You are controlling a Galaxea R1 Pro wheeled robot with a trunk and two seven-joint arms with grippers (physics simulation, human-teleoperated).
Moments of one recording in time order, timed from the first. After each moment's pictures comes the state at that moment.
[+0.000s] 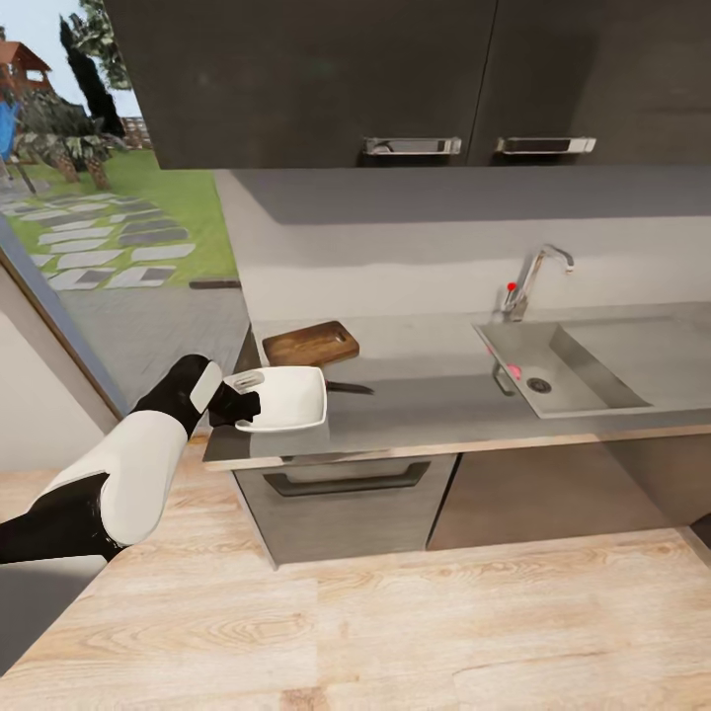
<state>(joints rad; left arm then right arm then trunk) -1.32 0.00 0.32 -0.38 0.00 1.00 0.06 -0.01 -0.09 0.01 0.04 0.00 -0.17 0.00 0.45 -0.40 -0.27</state>
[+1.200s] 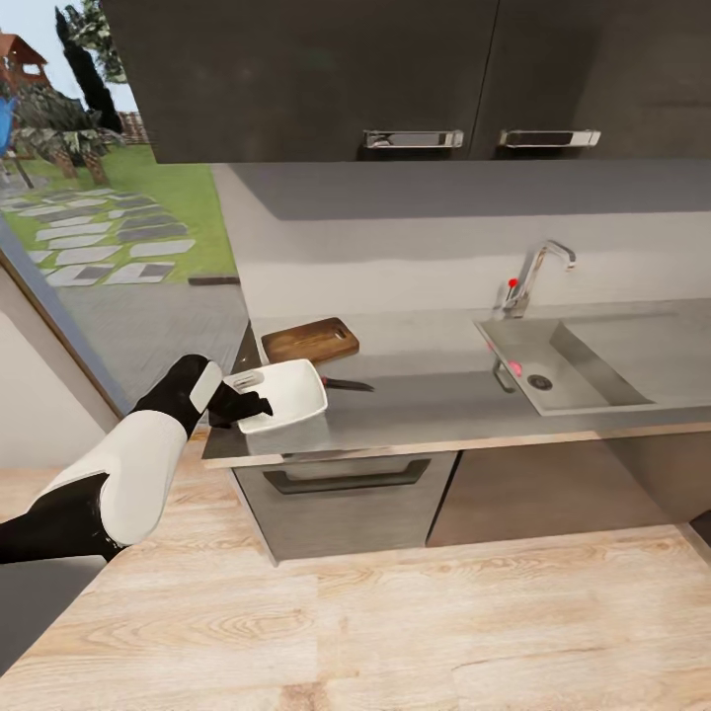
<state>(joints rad) -1.32 0.00 0.31 -0.38 0.00 1.00 0.06 -0.01 -0.09 0.01 0.04 0.00 -0.17 0.00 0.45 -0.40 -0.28</state>
